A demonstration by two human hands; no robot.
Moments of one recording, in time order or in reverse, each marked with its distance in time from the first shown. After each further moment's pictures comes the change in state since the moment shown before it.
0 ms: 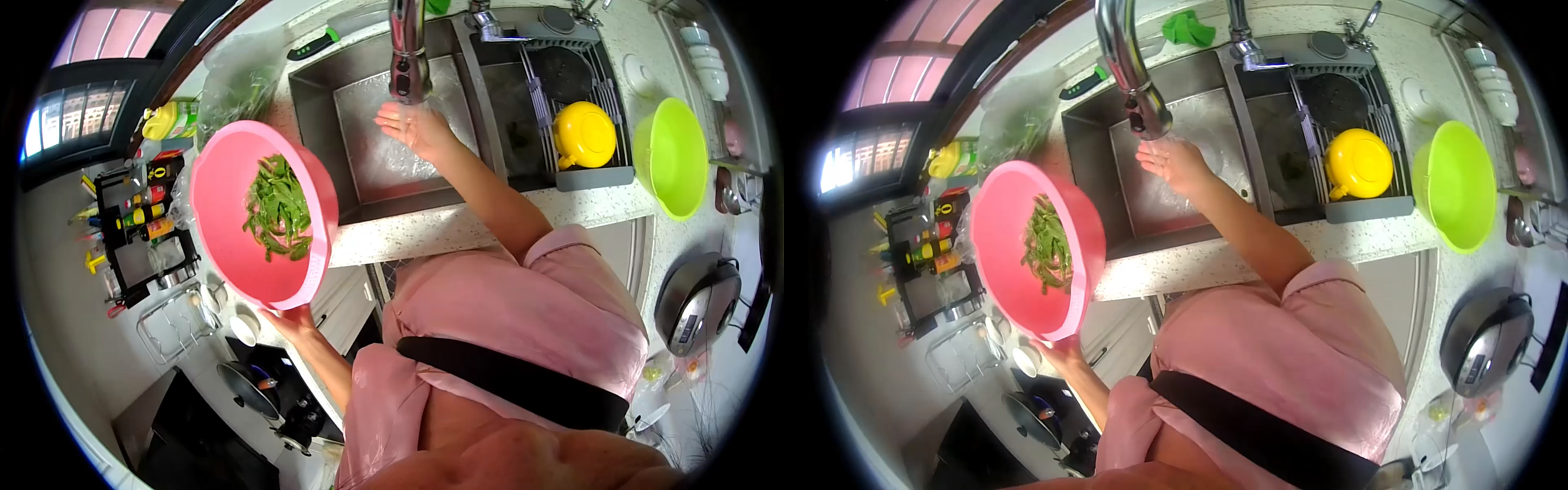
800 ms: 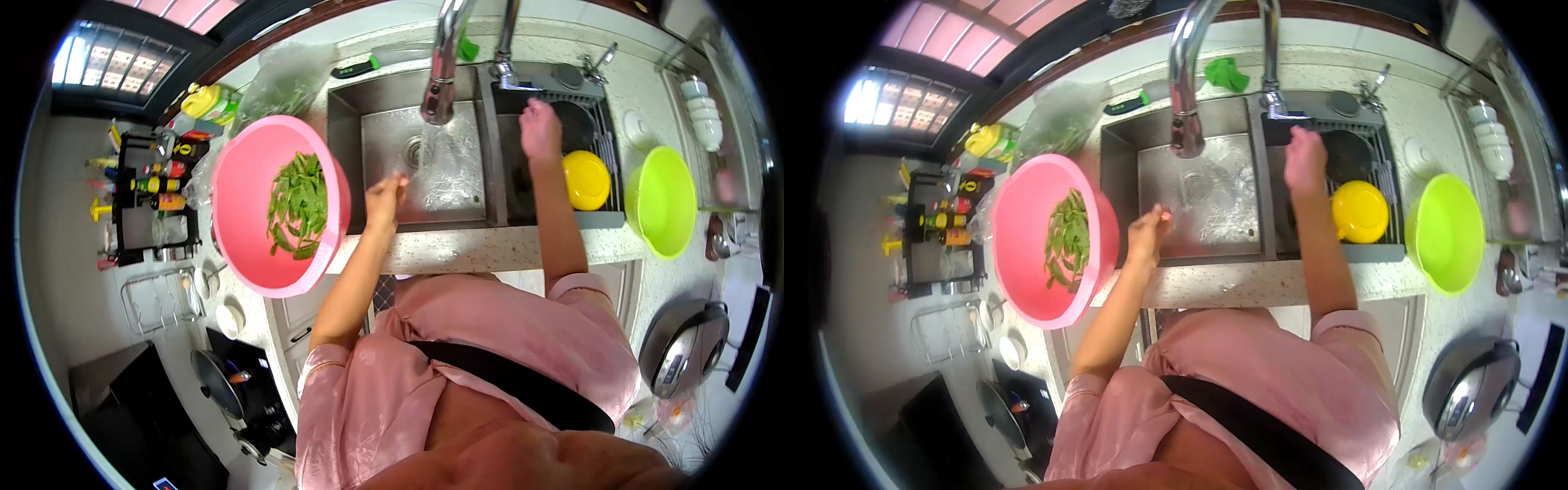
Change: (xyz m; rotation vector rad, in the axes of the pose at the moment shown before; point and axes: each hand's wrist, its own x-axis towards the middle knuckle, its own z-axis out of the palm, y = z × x) left_hand 0.004 -0.162 0.215 0.521 -0.519 -0.294; right_hand -0.060 -0.164 -0.030 -0.261 0.440 -0.650
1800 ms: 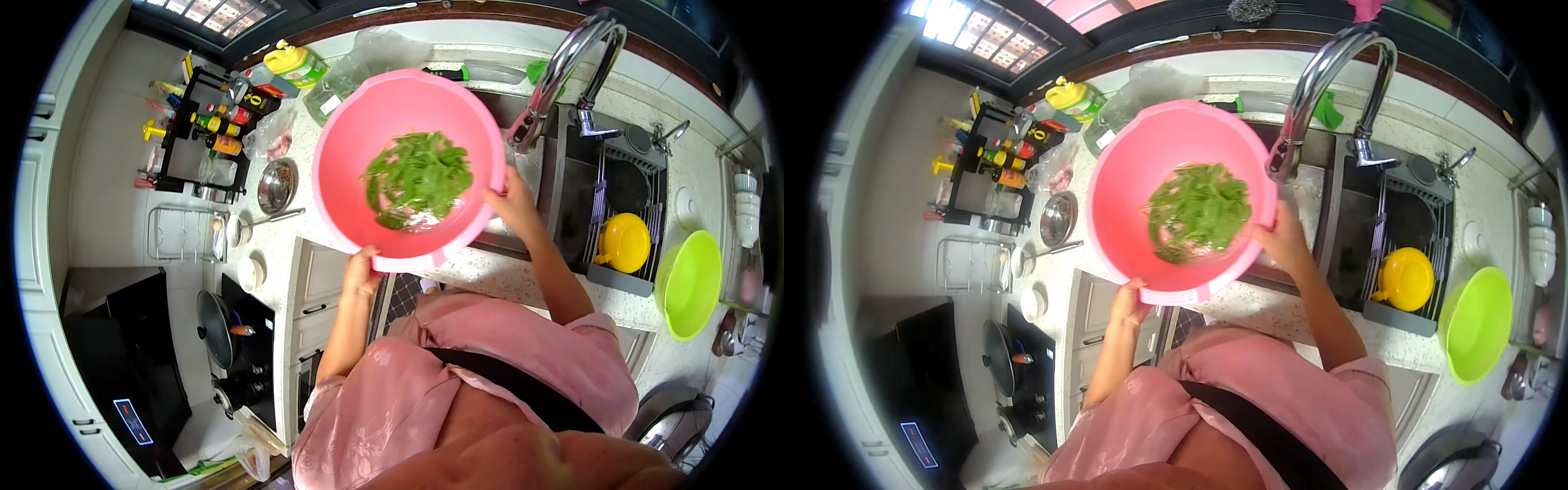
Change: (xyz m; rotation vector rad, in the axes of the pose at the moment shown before) left_hand -0.099 -0.029 -0.158 -0.523 0.232 -0.007; right_hand -0.104 0.105 0.045 -0.714 -0.698 -0.050
